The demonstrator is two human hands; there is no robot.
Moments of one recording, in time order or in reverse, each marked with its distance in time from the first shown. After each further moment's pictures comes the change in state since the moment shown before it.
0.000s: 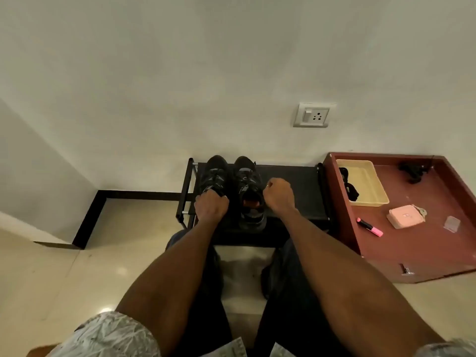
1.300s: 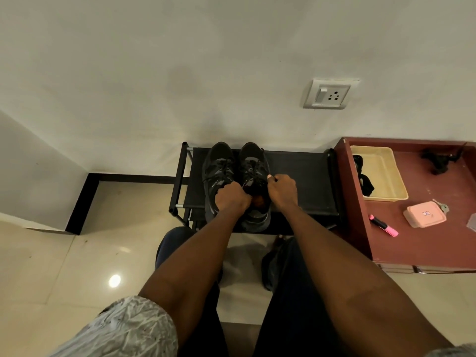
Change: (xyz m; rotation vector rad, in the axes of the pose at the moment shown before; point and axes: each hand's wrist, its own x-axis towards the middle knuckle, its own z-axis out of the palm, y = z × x) left_hand 0.028 0.055 0.052 0.130 -0.215 -0.053; right_hand 0.056 0.035 0.039 0.130 -0.066 0.189
